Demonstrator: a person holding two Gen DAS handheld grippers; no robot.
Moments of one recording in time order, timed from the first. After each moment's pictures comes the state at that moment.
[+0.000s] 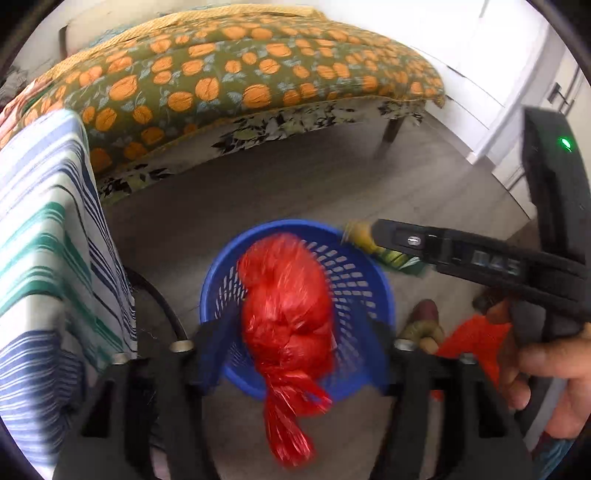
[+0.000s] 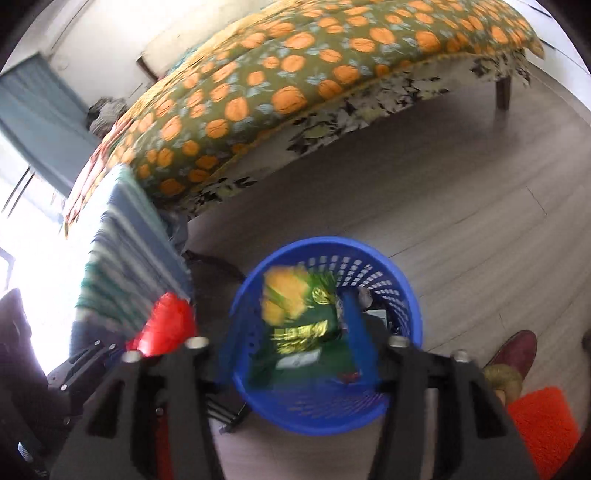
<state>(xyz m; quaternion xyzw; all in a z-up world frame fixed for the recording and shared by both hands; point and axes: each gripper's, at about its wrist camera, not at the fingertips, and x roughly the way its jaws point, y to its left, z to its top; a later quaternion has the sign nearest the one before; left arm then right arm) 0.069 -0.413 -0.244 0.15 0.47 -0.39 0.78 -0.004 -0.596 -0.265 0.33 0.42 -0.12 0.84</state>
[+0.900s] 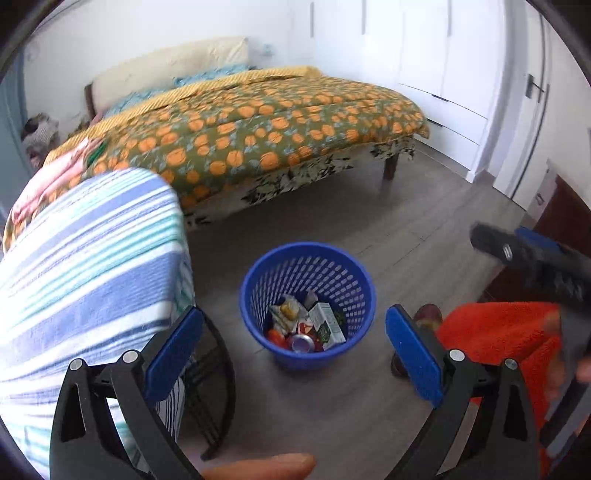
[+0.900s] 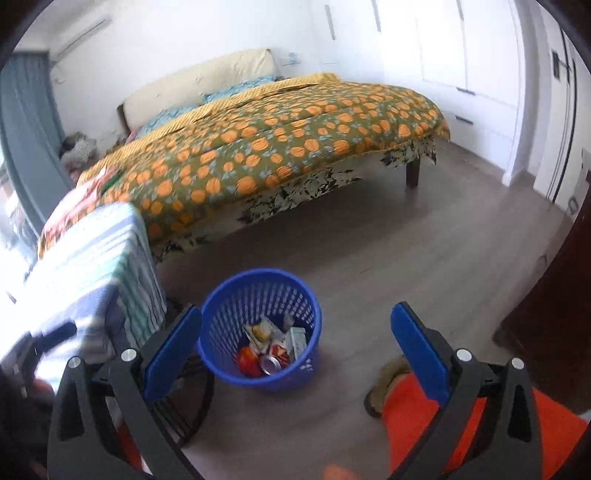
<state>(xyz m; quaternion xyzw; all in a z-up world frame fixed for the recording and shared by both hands) -0.047 -0.325 -0.150 0.17 0.36 -0.38 0.84 -0.164 -0.491 -0.157 0.20 0.33 -0.28 0.88</state>
